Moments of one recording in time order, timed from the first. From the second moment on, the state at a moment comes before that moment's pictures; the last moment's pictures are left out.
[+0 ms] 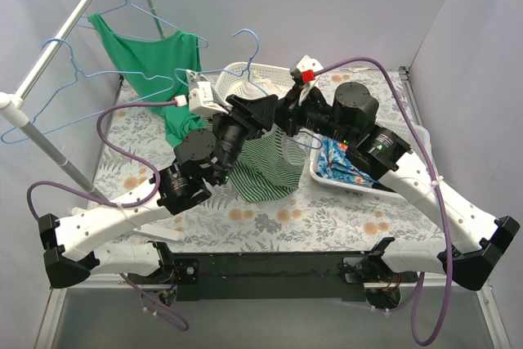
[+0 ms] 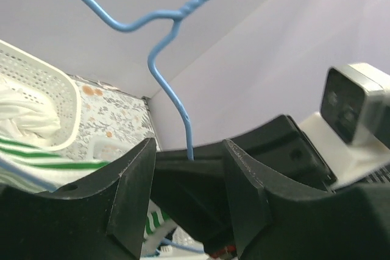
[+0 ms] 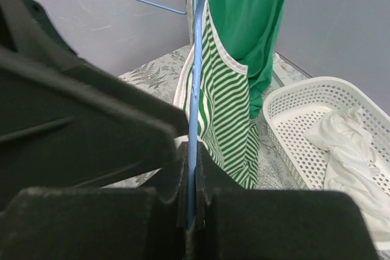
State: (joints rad) left arm -1.12 1.12 1.18 0.19 -0.71 -0.71; right arm 0.81 1.22 1.36 -0.17 -0.23 0.07
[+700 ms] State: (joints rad) left arm -1.11 1.19 1.21 0.26 -0.78 -0.65; right arm 0.83 1.23 1.36 -0.17 -0.28 0.08
